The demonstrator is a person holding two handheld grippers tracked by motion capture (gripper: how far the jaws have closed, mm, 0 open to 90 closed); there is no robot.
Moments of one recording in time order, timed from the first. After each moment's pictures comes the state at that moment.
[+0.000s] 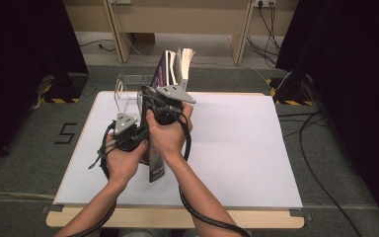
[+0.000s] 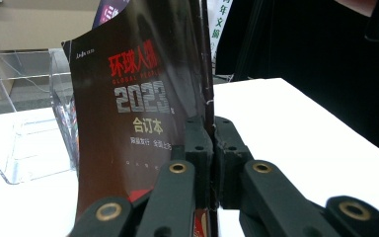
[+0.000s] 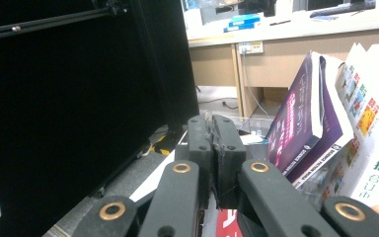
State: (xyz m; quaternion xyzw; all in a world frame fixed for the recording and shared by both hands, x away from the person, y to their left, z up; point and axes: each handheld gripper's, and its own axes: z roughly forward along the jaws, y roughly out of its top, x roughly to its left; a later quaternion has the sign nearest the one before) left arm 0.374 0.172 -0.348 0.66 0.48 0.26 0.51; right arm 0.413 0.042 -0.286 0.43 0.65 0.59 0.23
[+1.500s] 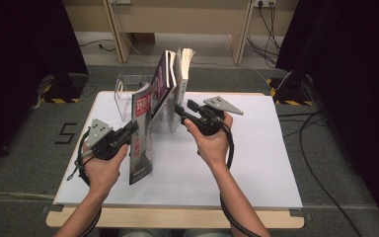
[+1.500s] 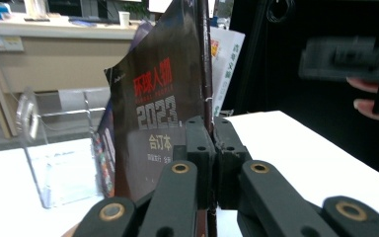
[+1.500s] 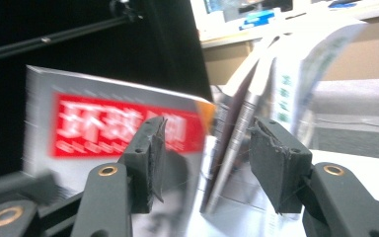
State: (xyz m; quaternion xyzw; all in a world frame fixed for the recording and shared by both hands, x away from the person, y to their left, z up) left arm 0.346 0.216 -0.344 0.62 0.44 0.31 0.57; right arm 0.422 -0.062 -0.329 0.41 0.64 0.62 0.18
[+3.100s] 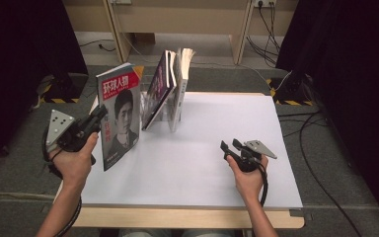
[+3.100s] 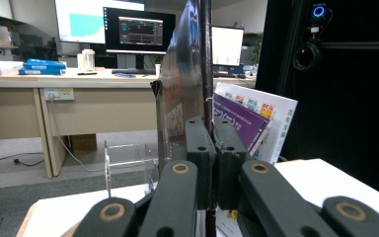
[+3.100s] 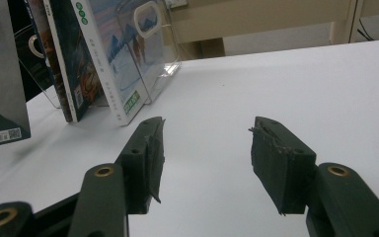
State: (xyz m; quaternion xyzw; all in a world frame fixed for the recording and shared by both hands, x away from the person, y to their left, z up) left arm 0.350 0.276 -0.319 0.55 0.43 0.39 0.59; right arm 0.391 -0.176 -0.456 0.52 0.63 0.53 0.24
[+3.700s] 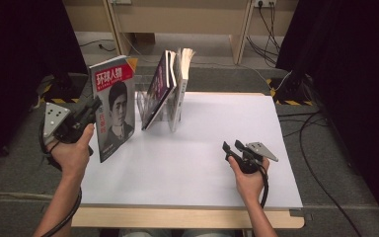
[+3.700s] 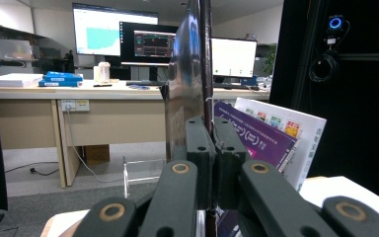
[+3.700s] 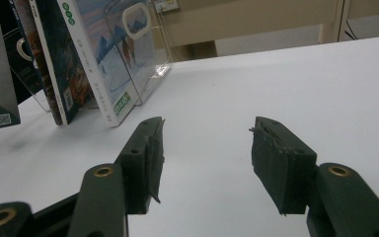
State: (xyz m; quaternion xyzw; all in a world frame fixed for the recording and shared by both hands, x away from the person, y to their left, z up) left arm 0.368 0.286 -0.314 0.53 0.44 0.41 0.59; right arm 0.388 -0.180 -0.461 0.53 0.62 0.53 0.25
